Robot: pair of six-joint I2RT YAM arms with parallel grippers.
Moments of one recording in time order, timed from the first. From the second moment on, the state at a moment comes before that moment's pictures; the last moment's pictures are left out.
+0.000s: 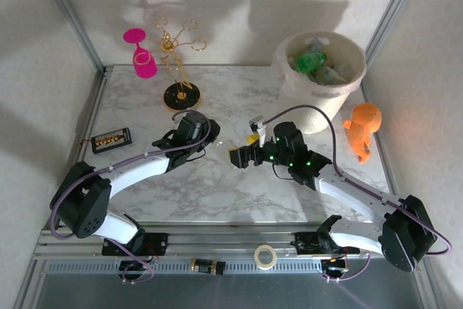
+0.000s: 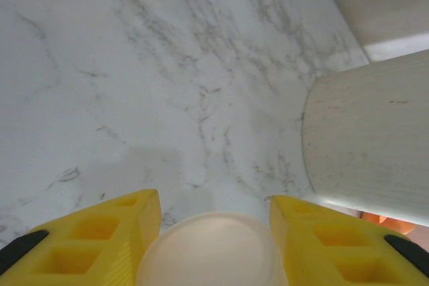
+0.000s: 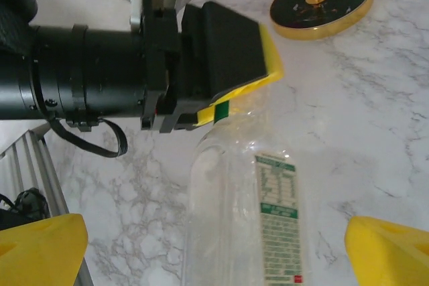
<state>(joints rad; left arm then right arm) -0.61 1.46 0.84 0.01 -0.16 -1.16 0.74 1.16 0.71 0.01 -0.33 0.29</state>
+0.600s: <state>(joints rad) -0.61 1.34 0.74 0.18 -0.14 -1.19 0.75 1.36 0.76 0.03 -0.37 0.22</state>
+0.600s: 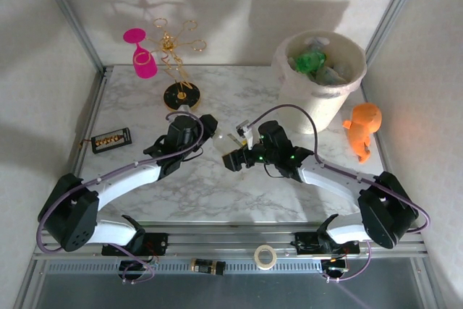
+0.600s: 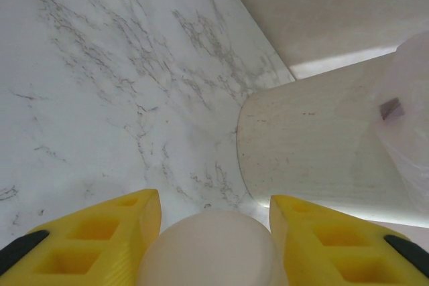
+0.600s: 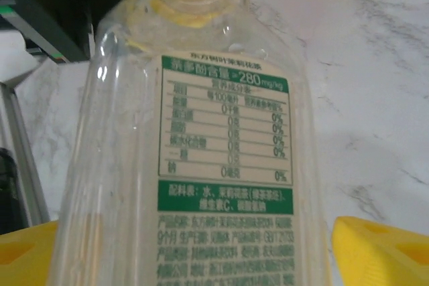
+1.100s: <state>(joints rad) -0.61 1.31 0.66 0.28 -0.12 -1.22 0.76 1.39 0.77 0.08 -0.45 0.25</state>
